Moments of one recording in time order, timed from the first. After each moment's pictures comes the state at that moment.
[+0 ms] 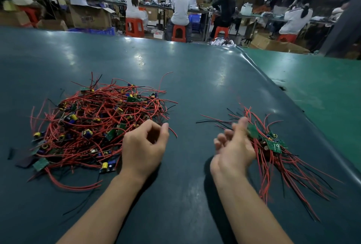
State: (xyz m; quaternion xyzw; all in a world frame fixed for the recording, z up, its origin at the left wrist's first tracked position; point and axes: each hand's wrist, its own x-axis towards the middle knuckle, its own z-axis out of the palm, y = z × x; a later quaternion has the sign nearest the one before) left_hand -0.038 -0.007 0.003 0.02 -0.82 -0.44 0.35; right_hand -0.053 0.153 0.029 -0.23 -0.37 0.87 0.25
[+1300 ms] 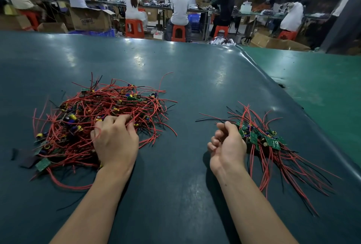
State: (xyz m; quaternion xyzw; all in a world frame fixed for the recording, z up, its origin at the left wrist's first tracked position) left_hand -0.047 -0.045 0.004 0.22 -0.90 -0.19 0.33; right_hand -0.061 0.160 0.021 -0.22 -0.40 0.89 0.10
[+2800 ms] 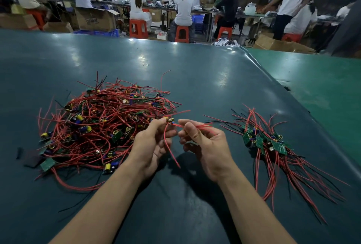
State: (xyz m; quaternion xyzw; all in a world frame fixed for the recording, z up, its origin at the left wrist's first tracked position) left_hand -0.048 -0.001 0.021 0.16 -0.50 -0.85 0.00; right_hand -0.045 0.136 0.028 0.11 -0.56 0.82 -0.05
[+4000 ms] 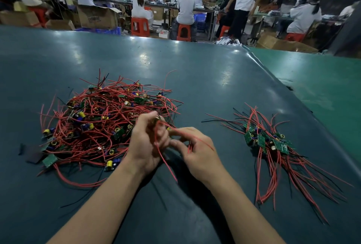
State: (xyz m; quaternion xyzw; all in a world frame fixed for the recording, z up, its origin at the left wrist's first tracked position) left_hand -0.046 -0.007 0.024 0.04 -0.39 -0.92 0.03; right_hand -0.045 0.128 0.010 0.23 -0.83 0.50 0.09
